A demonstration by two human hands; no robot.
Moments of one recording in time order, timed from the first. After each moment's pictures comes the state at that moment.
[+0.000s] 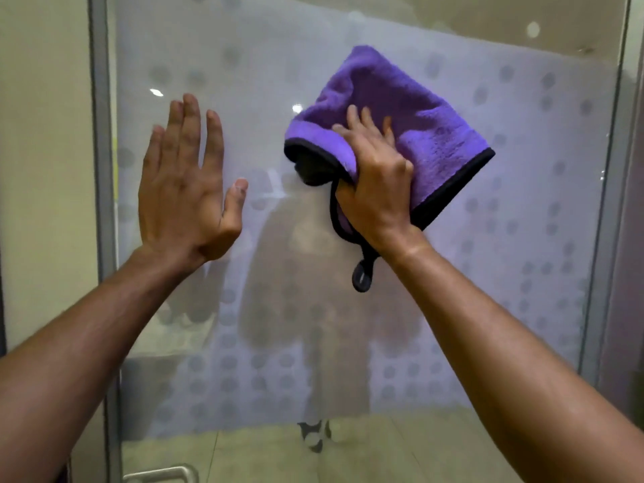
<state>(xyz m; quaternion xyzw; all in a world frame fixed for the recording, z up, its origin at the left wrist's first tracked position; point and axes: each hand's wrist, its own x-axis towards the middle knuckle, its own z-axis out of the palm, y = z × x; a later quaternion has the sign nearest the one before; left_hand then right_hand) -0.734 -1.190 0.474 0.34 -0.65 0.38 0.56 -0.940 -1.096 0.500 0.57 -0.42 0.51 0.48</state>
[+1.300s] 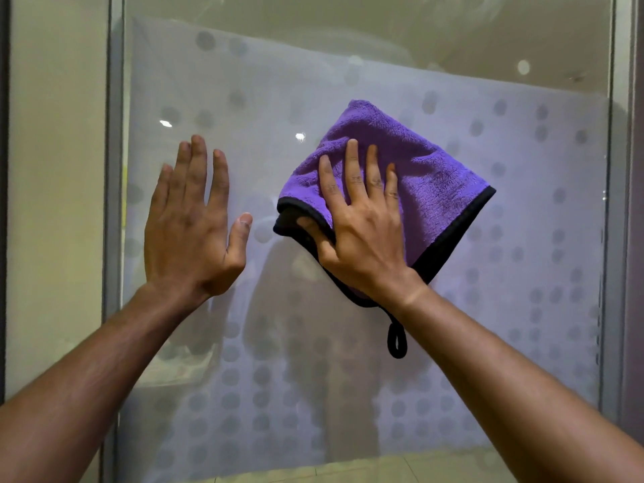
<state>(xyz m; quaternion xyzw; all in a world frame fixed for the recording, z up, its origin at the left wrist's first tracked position) -0.734 -1.189 0.473 0.33 -0.65 0.39 0.56 -0.935 -1.098 0.488 0.56 -0.54 0.33 0.54</state>
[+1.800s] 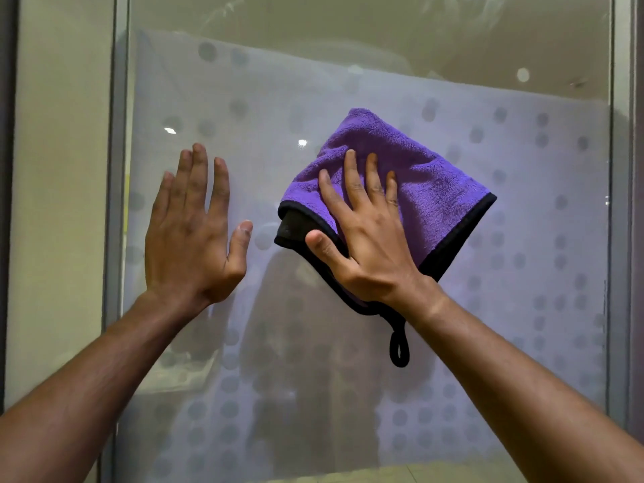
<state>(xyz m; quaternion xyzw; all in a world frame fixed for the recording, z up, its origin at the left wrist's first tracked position) -0.733 -1.188 0.472 0.33 -0.65 0.38 0.57 -0.942 -1.092 0.489 0.63 -0.50 0.35 0.49</state>
